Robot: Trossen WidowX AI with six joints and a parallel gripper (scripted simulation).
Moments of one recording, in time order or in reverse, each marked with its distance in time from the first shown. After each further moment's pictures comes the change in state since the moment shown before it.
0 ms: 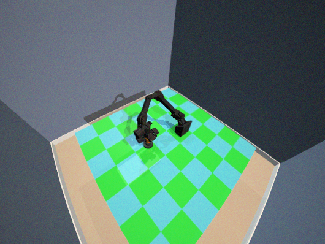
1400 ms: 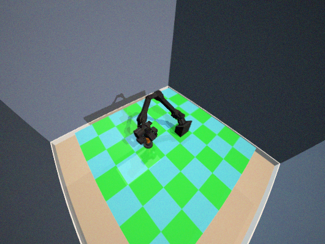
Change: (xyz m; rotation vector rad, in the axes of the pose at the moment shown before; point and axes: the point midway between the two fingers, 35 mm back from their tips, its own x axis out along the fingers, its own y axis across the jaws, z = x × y) arm 0.000 0.000 0.000 -0.208 0.000 0.000
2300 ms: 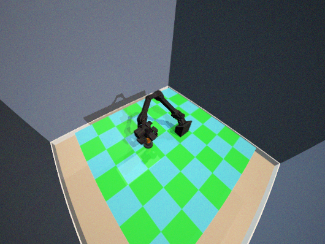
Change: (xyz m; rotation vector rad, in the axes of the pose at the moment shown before) arm 0.000 0.002 0.001 -0.014 0.000 0.002
